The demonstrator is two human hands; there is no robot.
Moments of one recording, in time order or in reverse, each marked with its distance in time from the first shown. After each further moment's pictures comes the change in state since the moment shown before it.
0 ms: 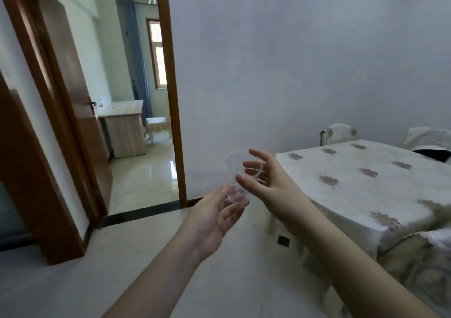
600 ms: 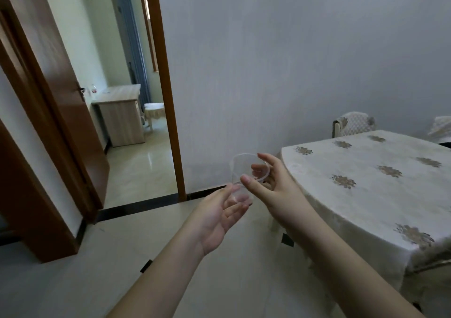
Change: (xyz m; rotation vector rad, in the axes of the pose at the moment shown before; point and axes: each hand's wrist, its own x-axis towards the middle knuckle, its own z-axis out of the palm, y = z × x) left_hand 0.182 -0.004 0.006 -0.008 0.051 -0.082; right_hand 0.140 0.118 -0.032 0.041 0.074 0.071
